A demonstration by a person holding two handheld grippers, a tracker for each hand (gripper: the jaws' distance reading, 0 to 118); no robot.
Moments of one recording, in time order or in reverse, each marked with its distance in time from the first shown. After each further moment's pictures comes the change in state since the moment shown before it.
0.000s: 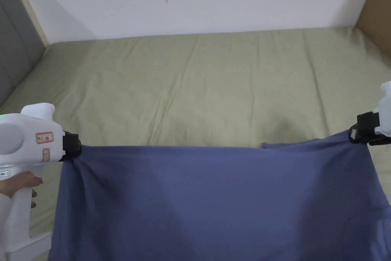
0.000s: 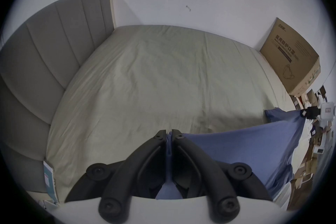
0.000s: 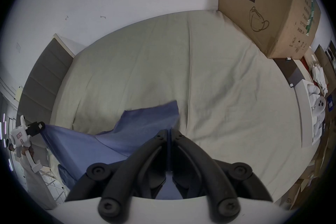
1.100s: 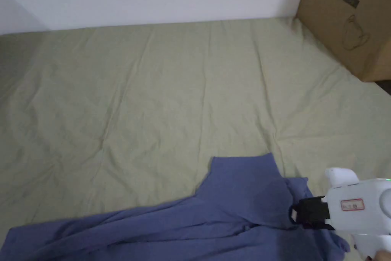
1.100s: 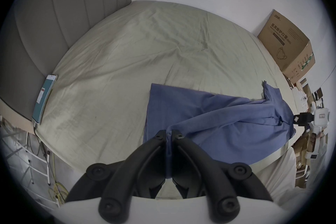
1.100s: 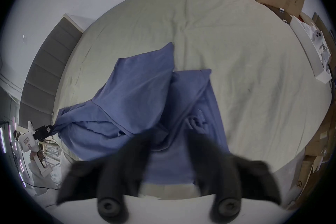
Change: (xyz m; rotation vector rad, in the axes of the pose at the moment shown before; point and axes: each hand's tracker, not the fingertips) left arm -0.028 -0.226 0.106 -0.102 -0.012 0.101; right arm 0.010 -0.220 0.031 -0.156 0.078 -0.030
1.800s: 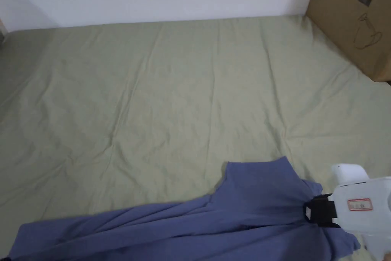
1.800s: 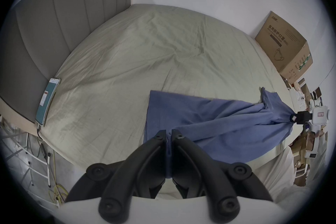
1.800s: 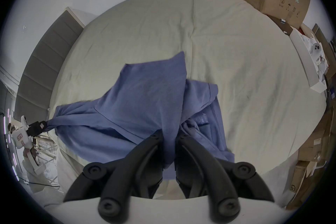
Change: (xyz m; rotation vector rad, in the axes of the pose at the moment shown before) left arm 0.005 0.002 0.027 0.031 -0.013 -0.012; right arm -0.017 -0.005 0.026 0.022 -0.045 0.055
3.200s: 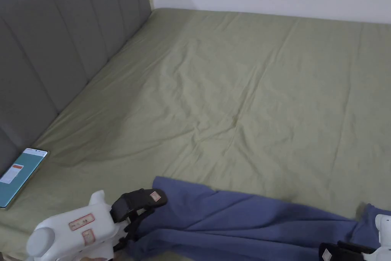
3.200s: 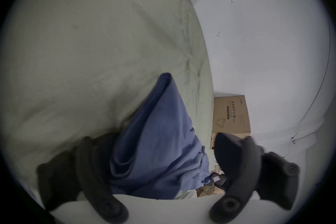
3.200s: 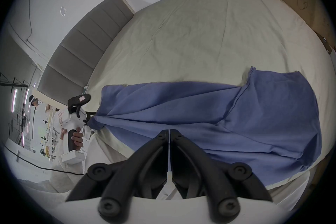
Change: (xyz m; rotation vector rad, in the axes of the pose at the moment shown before) left arm -0.112 -0.065 -0.115 -0.011 -0.610 0.847; right arm -0.179 -0.052 -0.031 -0.013 0.316 0.152
